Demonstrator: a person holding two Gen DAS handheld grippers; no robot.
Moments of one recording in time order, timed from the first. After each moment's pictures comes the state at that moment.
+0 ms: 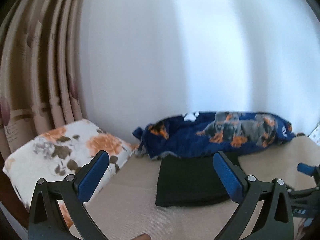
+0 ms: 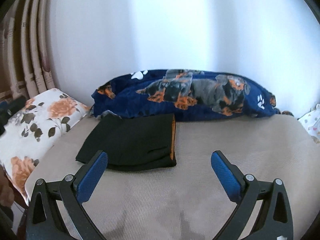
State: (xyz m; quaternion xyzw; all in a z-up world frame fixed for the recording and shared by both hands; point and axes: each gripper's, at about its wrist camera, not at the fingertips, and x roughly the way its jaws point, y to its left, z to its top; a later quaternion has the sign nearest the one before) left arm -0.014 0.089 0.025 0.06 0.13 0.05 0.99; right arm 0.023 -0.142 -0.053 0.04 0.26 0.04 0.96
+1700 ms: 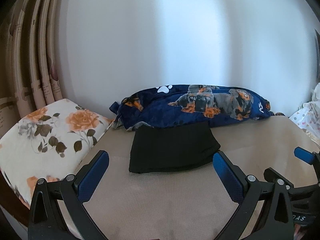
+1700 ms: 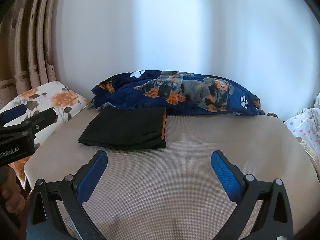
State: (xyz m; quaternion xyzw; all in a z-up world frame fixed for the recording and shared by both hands) left arm -0.039 0.055 -0.017 0.05 0.22 -0.02 0.97; right arm -0.057 -0.144 -0.052 0.01 0.26 0.02 0.97
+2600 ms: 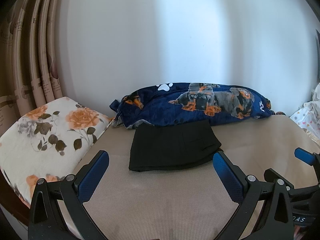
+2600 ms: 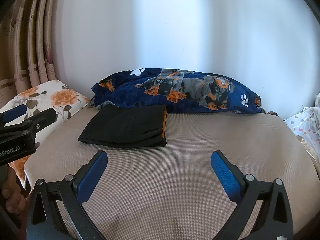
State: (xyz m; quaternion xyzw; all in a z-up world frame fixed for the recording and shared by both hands) left arm -0.036 0.057 -0.019 0.05 0.22 -0.02 0.97; right arm -0.055 -0.143 -0.055 0.01 0.26 0.02 0.97
